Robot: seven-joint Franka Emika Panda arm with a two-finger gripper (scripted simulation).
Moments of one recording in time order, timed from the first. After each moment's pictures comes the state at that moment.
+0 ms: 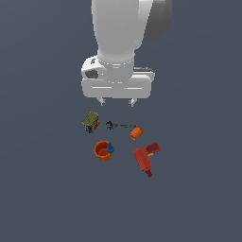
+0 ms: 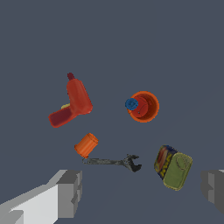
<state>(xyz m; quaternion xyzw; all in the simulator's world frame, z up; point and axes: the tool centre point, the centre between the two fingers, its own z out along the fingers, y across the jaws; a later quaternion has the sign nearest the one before) -0.007 -0.013 0.314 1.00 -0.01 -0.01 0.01</state>
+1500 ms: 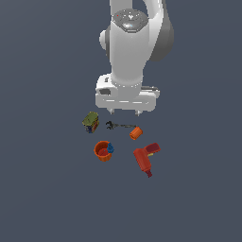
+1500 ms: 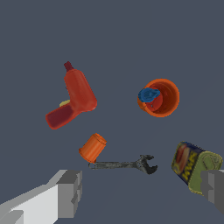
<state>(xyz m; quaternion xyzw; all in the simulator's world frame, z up) -0.013 0.014 0.259 1.00 -0.04 -0.03 0.01</state>
